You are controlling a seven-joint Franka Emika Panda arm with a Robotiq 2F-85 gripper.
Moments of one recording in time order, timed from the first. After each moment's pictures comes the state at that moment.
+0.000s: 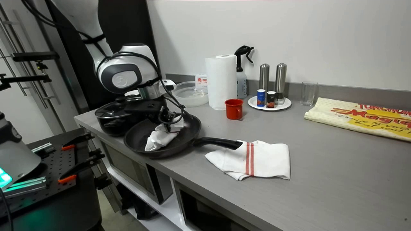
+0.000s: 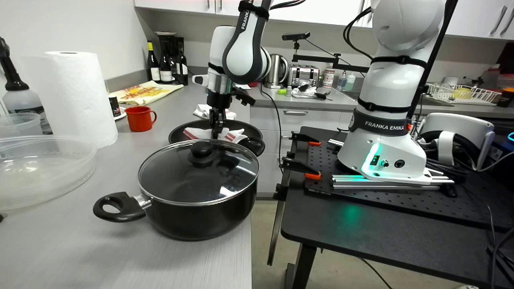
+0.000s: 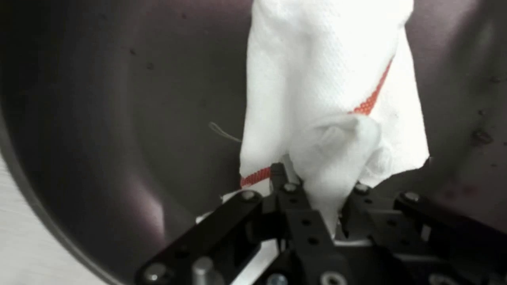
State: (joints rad) arm -0.45 0.45 0.24 -2.52 -0.22 3.10 -0.66
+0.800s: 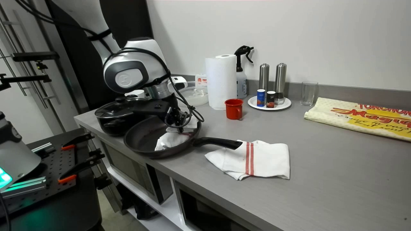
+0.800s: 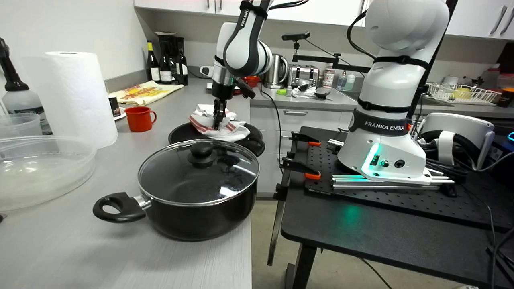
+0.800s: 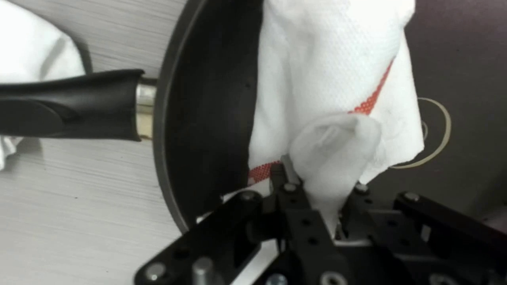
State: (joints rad) arm -0.58 0.45 0.26 -2.47 -0.22 3.10 -0.66
